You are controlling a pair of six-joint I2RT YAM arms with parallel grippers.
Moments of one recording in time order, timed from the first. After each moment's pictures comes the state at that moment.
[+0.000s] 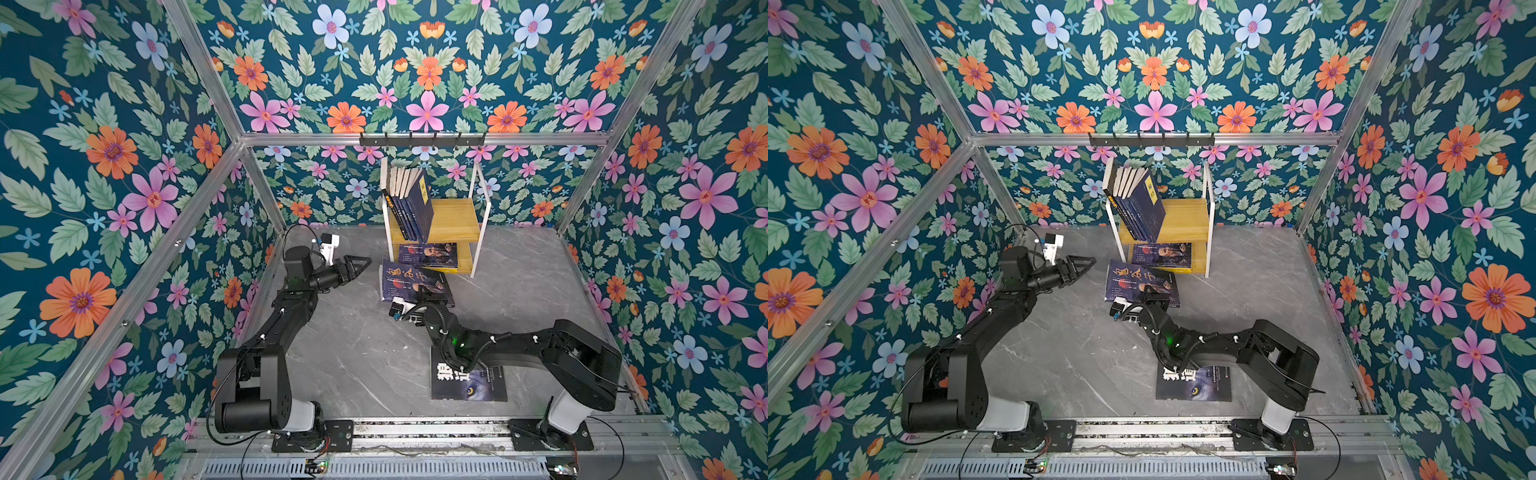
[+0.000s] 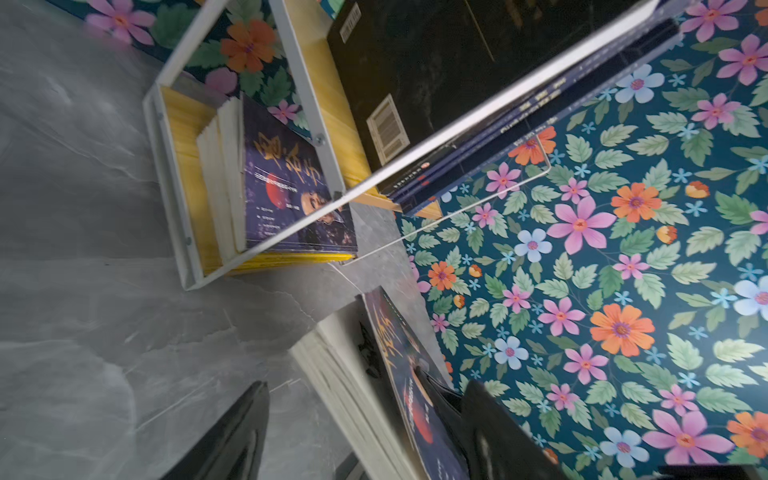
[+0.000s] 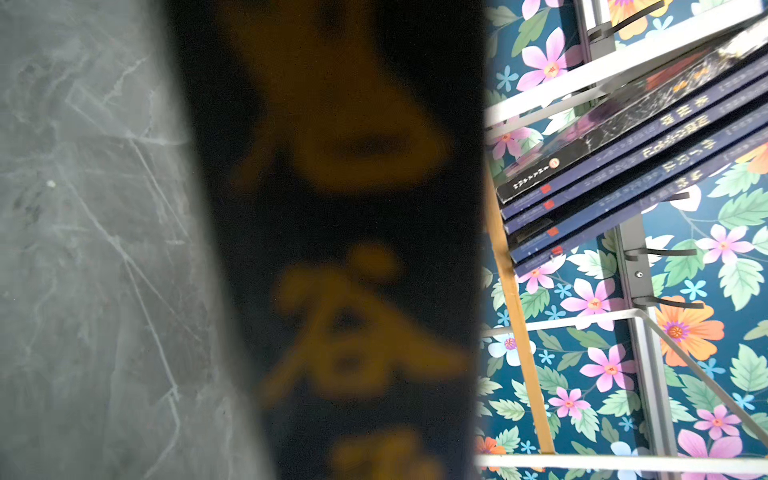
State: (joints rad) left arm 0.01 1.41 0.86 0.22 0.96 -0.67; right arm 1.00 1.69 0.81 0.64 0.71 -1.04
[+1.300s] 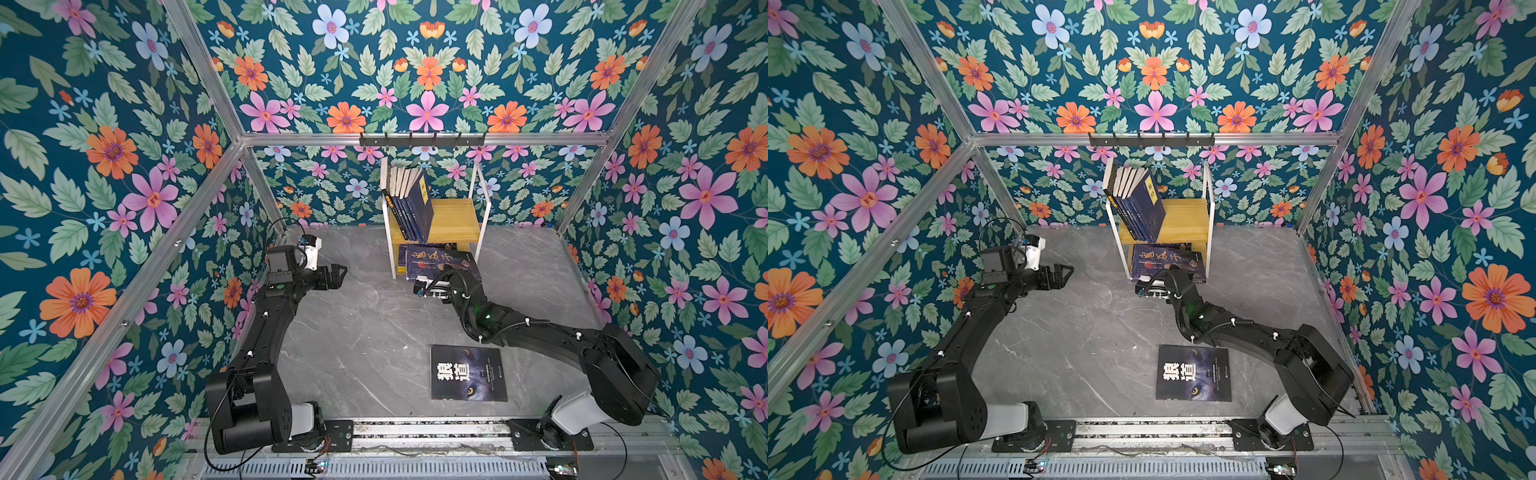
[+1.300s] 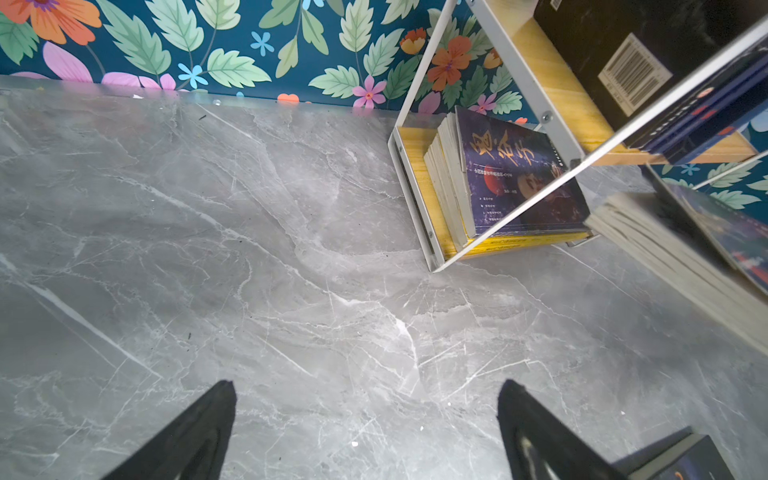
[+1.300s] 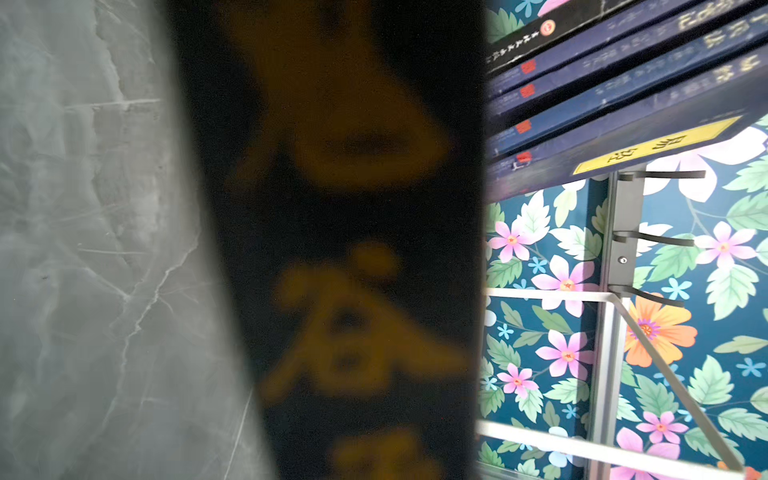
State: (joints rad) left arm 0.10 1.33 0.99 -0.30 0.51 0.01; right arm 0.76 1.54 0.92 0.31 0.55 -1.24
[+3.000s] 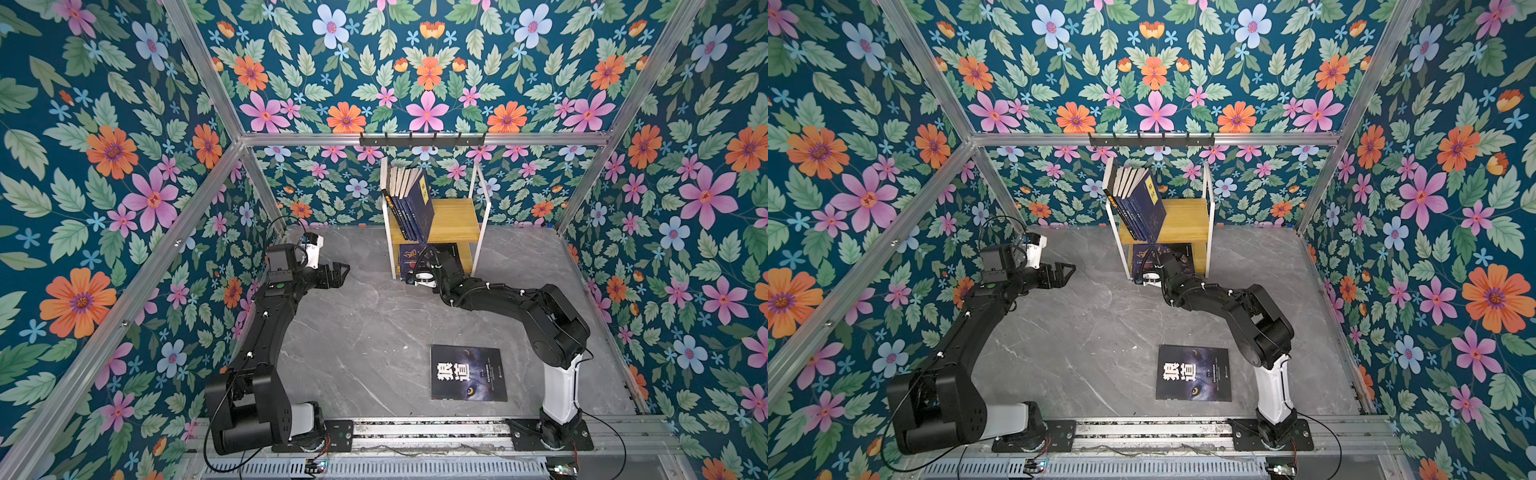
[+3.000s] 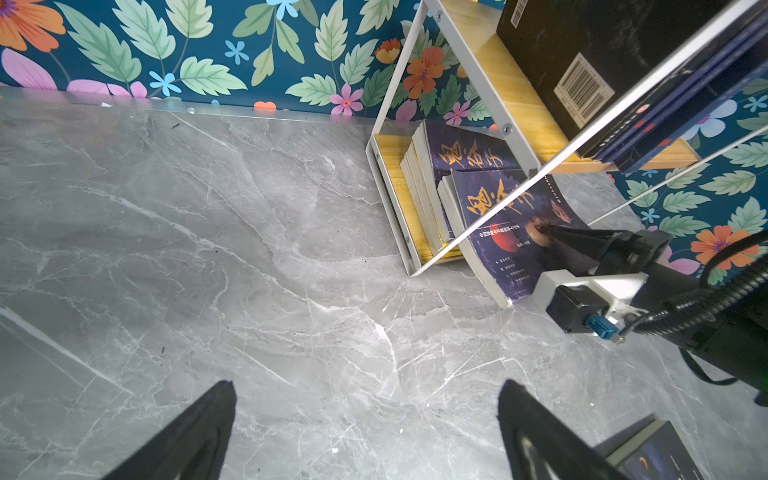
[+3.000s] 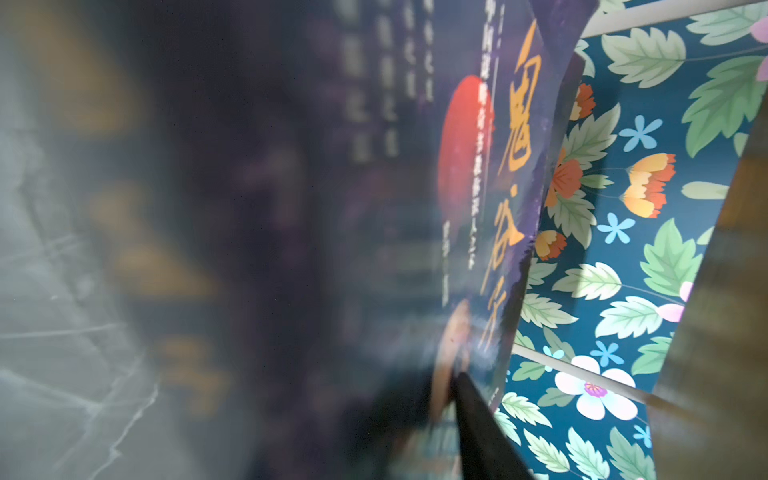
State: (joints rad) left arm 0.09 1.33 1.00 -0.30 0.56 -0.01; right arm 0.63 1.98 1.29 0.07 0.40 -1.20
